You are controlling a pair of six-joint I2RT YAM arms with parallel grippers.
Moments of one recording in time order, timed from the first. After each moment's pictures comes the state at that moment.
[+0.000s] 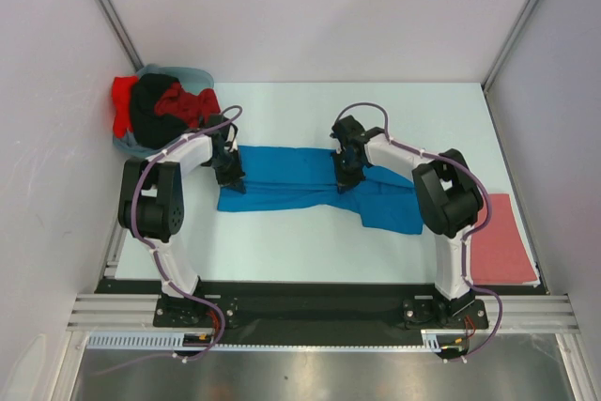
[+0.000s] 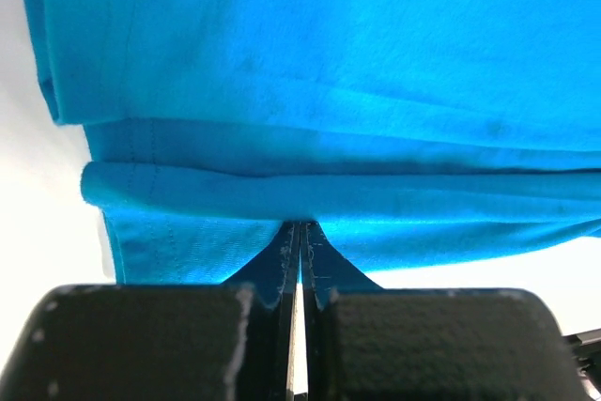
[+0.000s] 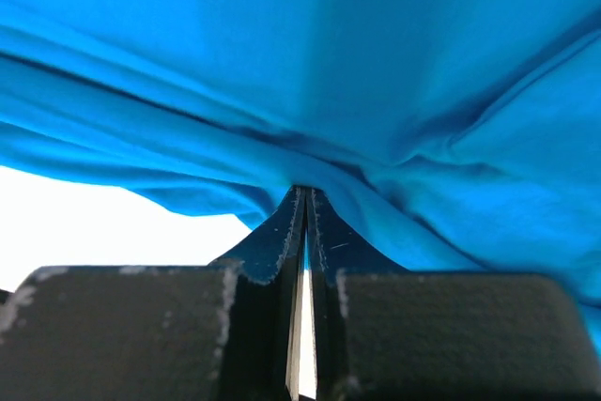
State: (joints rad) left arm -0.14 1.86 1.25 -0.72 0.19 -0.37; right arm 0.54 2.02 1.45 -0.66 -0.12 0.34
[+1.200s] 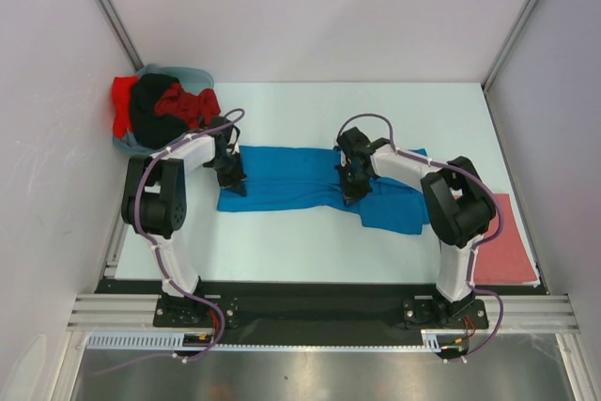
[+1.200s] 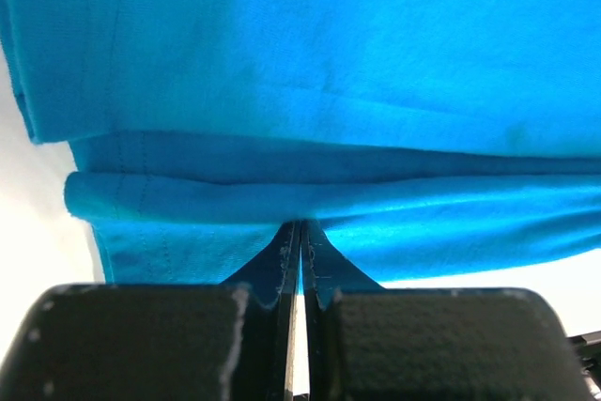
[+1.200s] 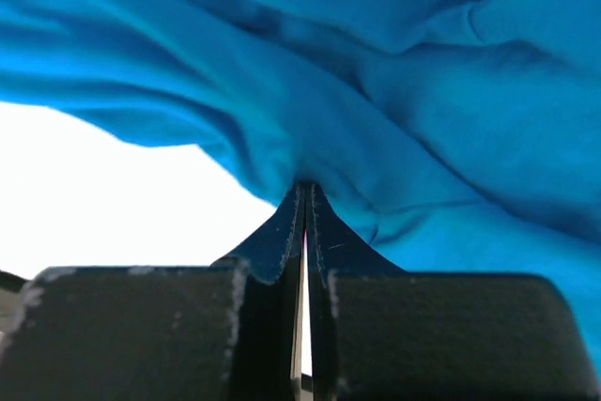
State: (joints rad) left arm -0.14 1.90 1.26 -0.73 0.19 -0.37; right arm 0.55 1.91 1.31 -0.66 -0.12 0.30
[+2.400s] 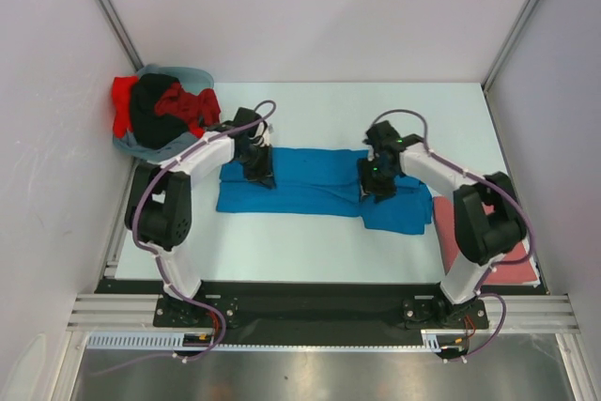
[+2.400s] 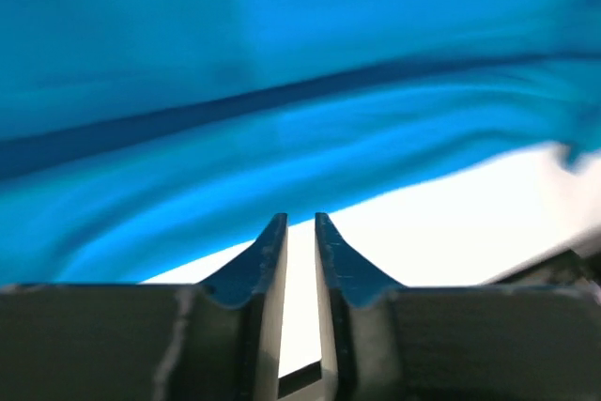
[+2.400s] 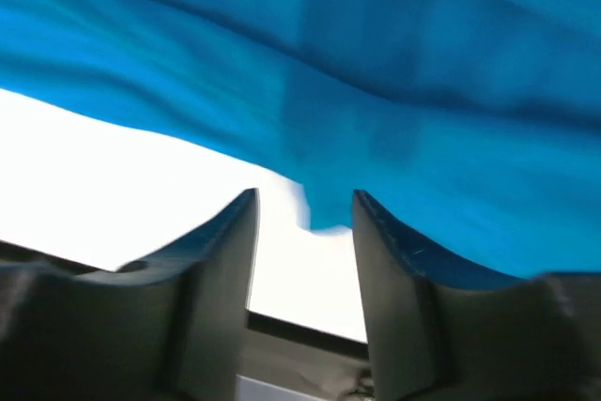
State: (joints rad) left arm -0.33 1.82 1.32 -0.74 0.27 -0.33; right arm 0.44 1.74 1.23 -0.74 -0.12 0.34
